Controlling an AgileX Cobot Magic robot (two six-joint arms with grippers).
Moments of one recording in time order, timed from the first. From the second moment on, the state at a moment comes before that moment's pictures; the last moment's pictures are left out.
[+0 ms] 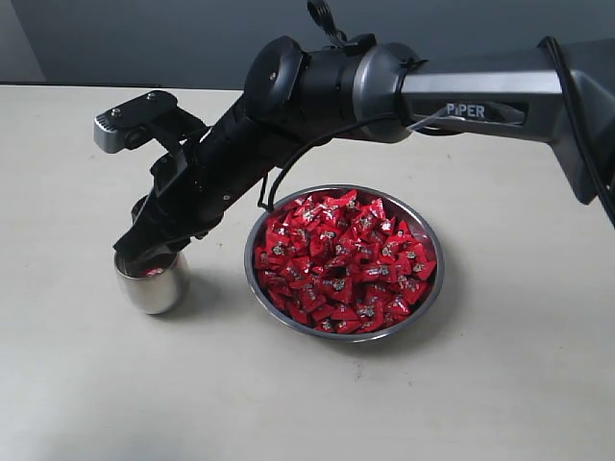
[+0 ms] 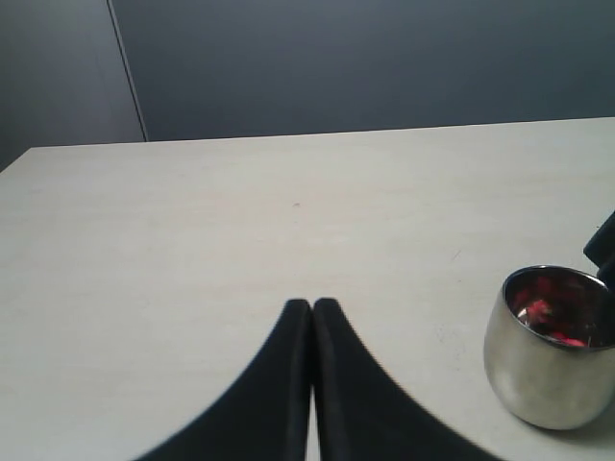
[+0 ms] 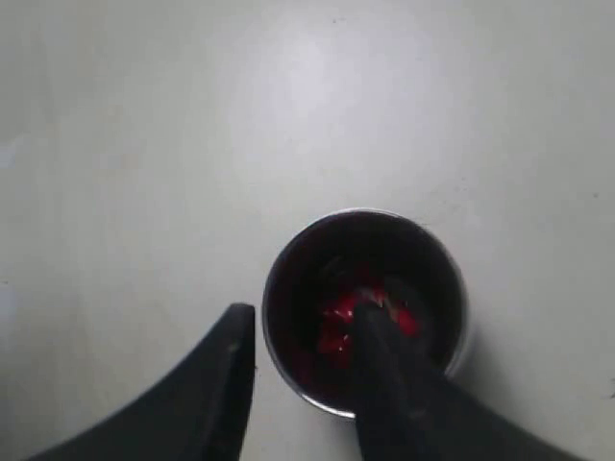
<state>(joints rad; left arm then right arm) 0.12 0.00 0.00 0.05 0.29 -0.02 0.93 2.12 -1.60 0.81 0.73 -0.86</state>
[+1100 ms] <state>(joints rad) 0.12 0.00 0.00 0.05 0.29 -0.02 0.71 1.72 -1.03 0.87 0.19 -0.81</state>
